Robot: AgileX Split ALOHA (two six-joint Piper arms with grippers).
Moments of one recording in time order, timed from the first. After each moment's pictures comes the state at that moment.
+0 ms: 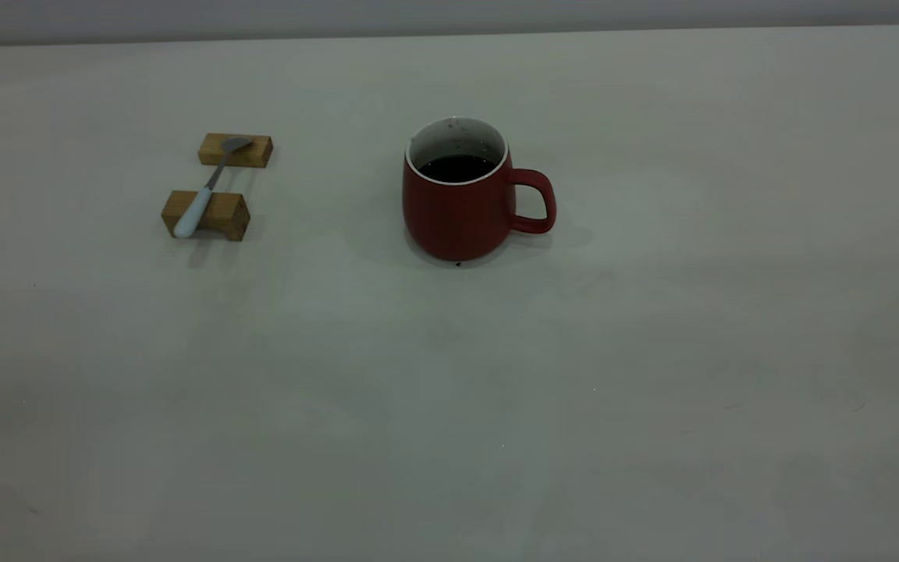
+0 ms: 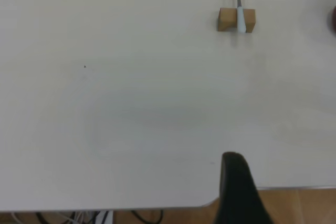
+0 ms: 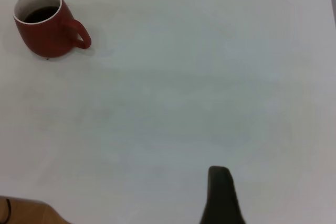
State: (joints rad) left arm -0.04 -0.02 -0.49 0.04 1.13 -0.04; right arm 0.05 0.02 -0.47 0.06 1.14 -0.09
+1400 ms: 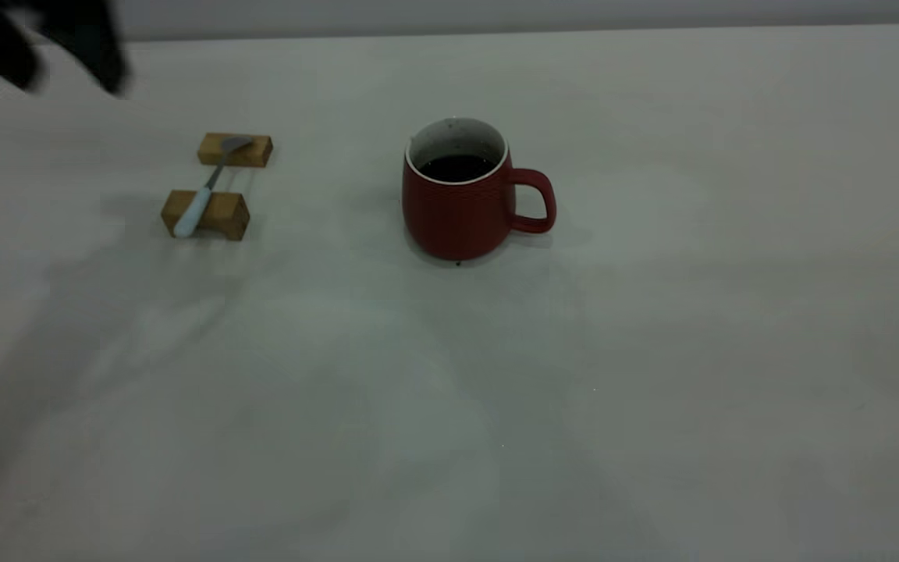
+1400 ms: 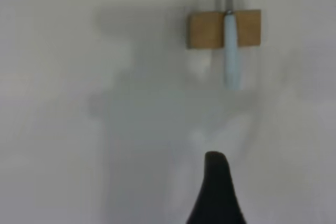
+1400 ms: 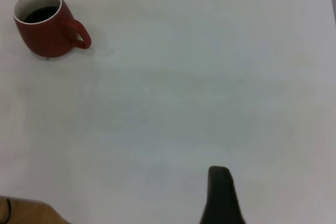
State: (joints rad) left arm -0.17 1.89 -1.17 -0.01 0.54 -0.03; right arm 0.05 0.02 -0.47 0.06 1.14 -0.09
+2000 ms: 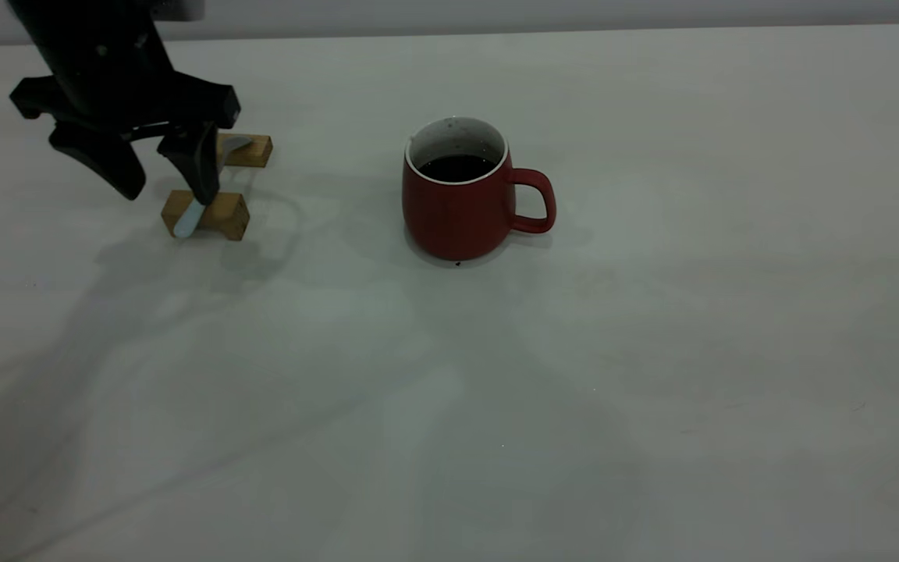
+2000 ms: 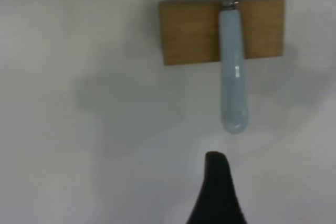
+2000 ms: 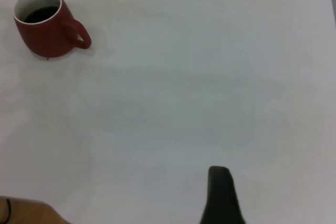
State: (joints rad) left arm -0.19 2.19 -1.30 -0.02 0.53 -0.05; right arm 0.05 0.02 -0.47 0.06 1.14 -0.09
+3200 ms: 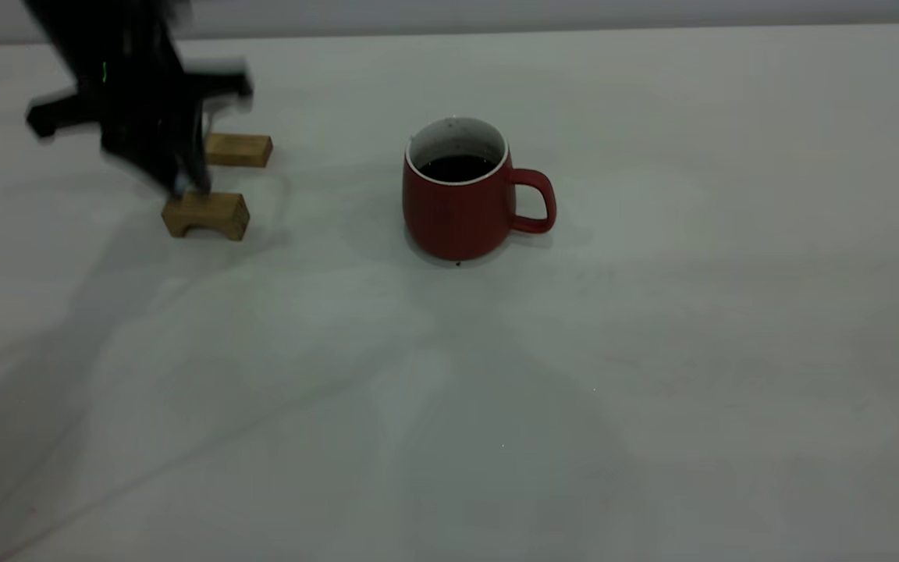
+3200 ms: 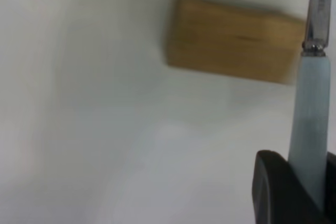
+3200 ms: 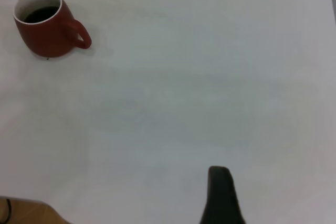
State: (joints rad) left arm -0.17 2.23 -1.43 -0.18 0.66 -0.27; right arm 0.05 0.02 -0.47 0.06 1.14 -0.09
